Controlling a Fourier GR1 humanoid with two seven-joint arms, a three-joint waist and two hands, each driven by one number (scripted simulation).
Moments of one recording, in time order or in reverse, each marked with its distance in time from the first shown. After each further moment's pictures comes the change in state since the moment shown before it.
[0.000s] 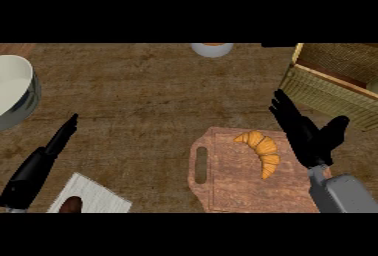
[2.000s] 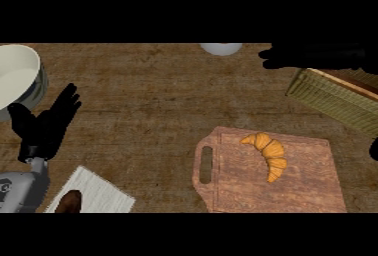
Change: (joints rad) left arm -0.278 -0.175 0.167 0.248 0.175 0.033 0.235; right arm -0.688 -0.475 -0.026 -0.217 0.405 1.050 -0.070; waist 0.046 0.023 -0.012
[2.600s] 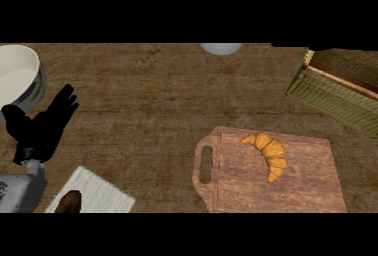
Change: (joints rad) left arm 0.017 -0.006 0.028 -0.019 -0.008 -0.022 0.010; right arm 0.075 -0.054 -0.095 0.171 0.020 0.070 -0.184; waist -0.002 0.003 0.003
